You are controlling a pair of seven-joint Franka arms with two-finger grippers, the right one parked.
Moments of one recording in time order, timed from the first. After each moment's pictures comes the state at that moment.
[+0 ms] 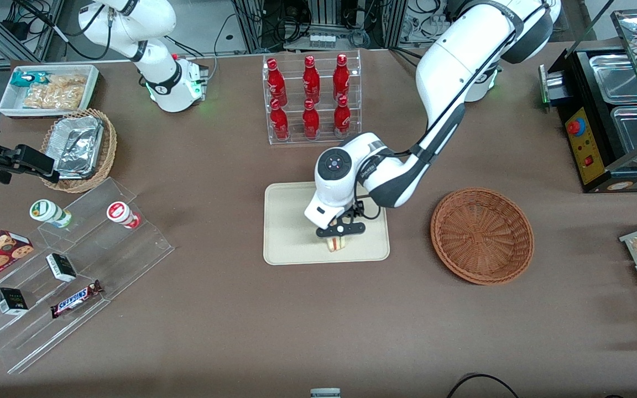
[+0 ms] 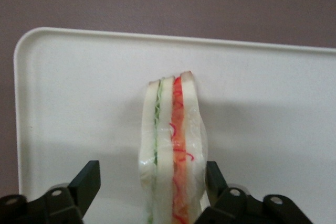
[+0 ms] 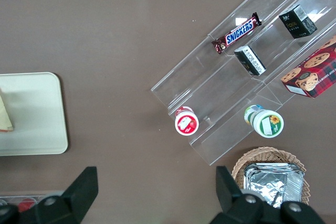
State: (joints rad) arm -0.43 0.76 -0.38 -1.50 0.36 2.18 -1.06
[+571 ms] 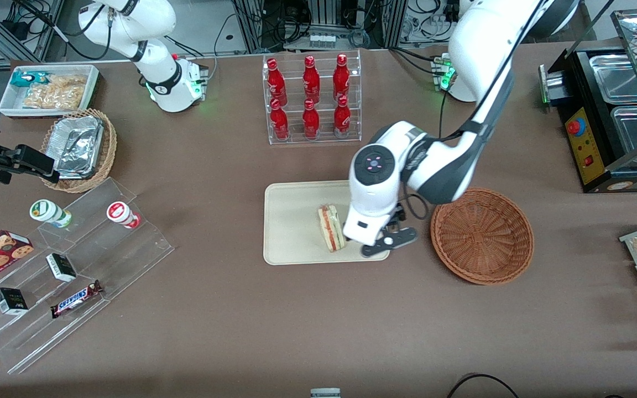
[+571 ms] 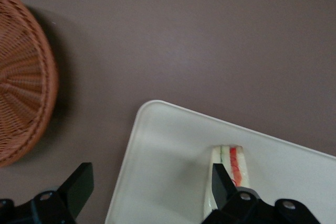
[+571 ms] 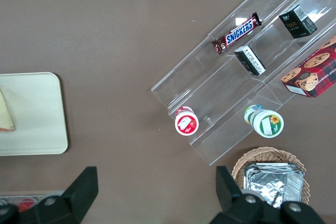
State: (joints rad) arm -0.40 0.58 -0.24 -1.41 0.27 1.92 -1.07
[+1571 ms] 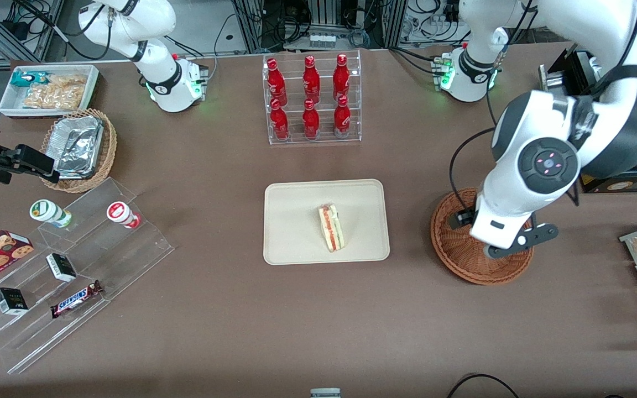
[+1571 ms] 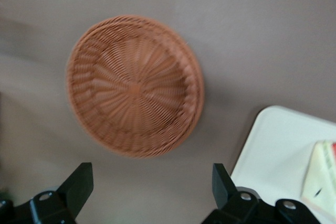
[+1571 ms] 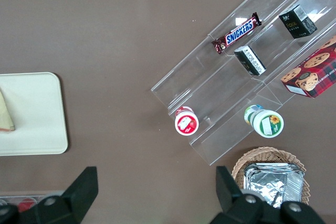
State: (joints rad) arm -0.14 0.34 -0.22 -1.43 0.16 1.56 -0.67
